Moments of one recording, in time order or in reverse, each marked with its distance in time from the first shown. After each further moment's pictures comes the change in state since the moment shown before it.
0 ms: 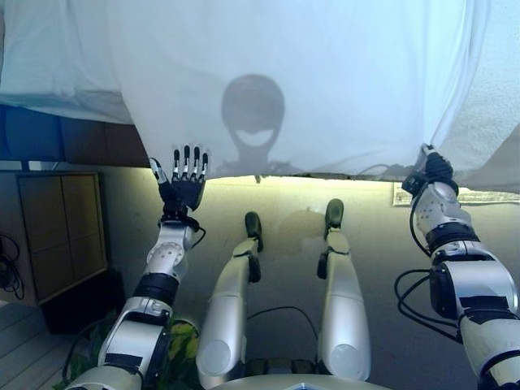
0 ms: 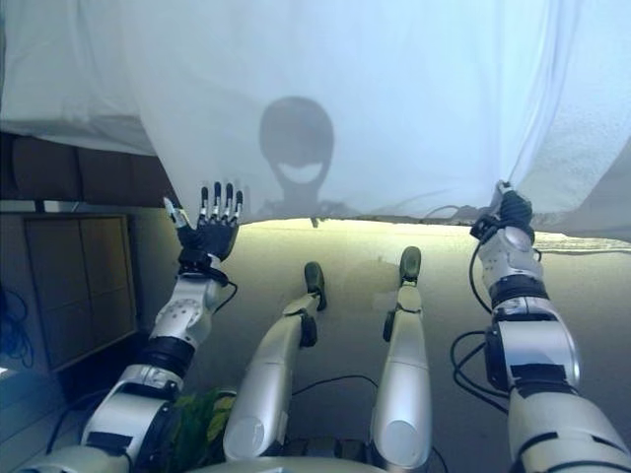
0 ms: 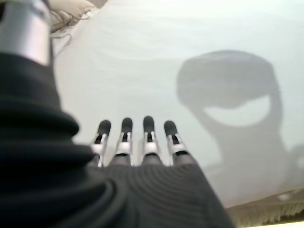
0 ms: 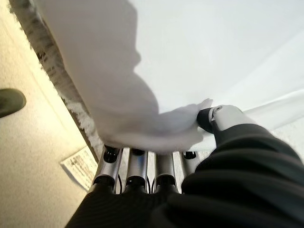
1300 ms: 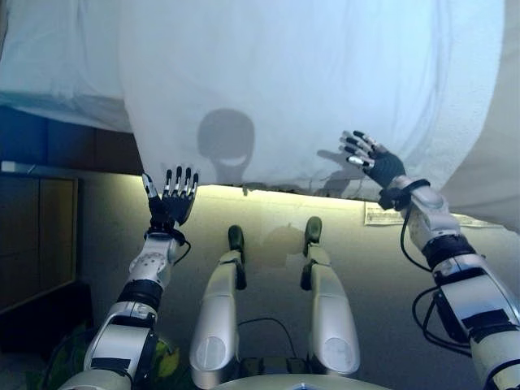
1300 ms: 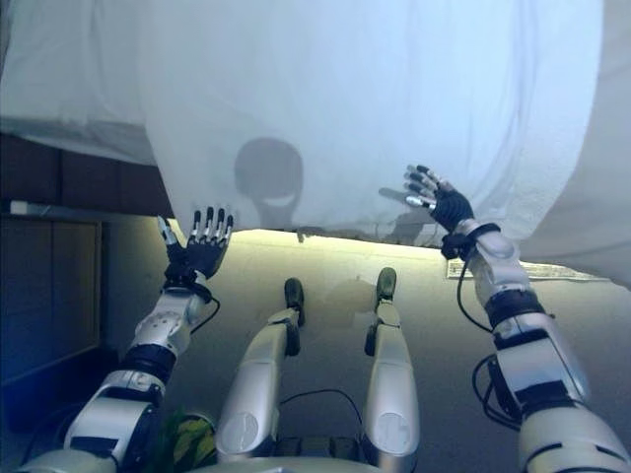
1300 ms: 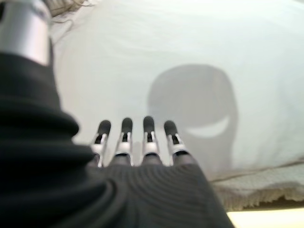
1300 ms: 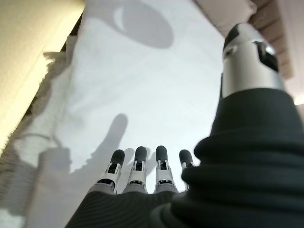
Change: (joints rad) left arm 0.006 0.067 0.041 0.170 0.012 0.134 -0.056; right arm 0.014 -0.043 0.340 -0.164 -0.022 -0.175 0.685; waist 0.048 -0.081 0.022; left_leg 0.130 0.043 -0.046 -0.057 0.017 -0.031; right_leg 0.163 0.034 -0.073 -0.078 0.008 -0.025
